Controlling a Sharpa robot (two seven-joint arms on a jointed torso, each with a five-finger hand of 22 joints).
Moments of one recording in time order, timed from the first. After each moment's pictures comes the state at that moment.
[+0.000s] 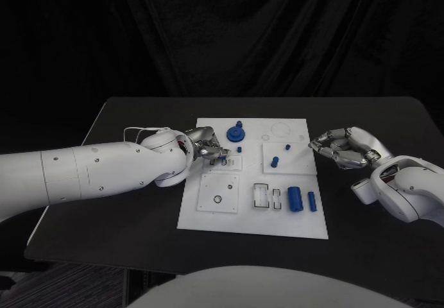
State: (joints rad) left arm 1.25 -0.76 -0.21 1.53 -1.19 -0.30 -0.40; left_hand 1.00 0.03 0.27 0.09 0.34 1.13 0.01 0.12 1.03 1.46 -0.05 1.57 1.31 1.47 -0.11 1.57 1.31 0.07 1.43 0.00 1.35 1.28; right arm 1.22 -1.01 -0.25 1.54 -0.66 -0.42 0.32; right_hand 1.36 0.06 0.12 0.22 0.67 0.81 0.10 0.46 0.29 1.47 0.03 1.57 1.31 1.47 -0.03 1.57 1.31 0.05 1.46 0.08 1.41 1.31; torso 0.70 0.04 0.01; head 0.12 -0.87
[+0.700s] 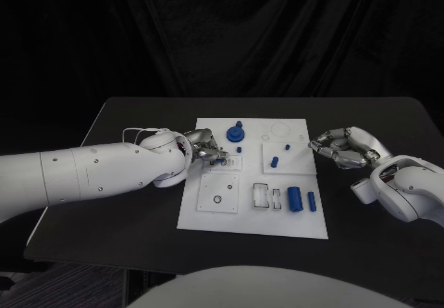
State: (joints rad) left arm 1.25 -0.77 -0.21 1.53 -1.19 -0.28 -0.41; left_hand 1.00 0.03 0.26 0.09 0.34 1.14 0.01 0.12 1.04 1.46 -0.05 1.57 1.31 1.47 -0.11 1.57 1.31 0.07 1.43 0.00 1.35 1.28; right arm 1.22 -1.01 -0.25 1.54 -0.66 -0.42 0.32; right_hand 1.36 0.06 0.12 0.22 0.67 0.81 0.10 0.46 0.29 1.47 0.03 1.57 1.31 1.47 -0.03 1.57 1.31 0.05 1.46 0.08 1.41 1.31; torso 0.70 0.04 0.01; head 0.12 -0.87
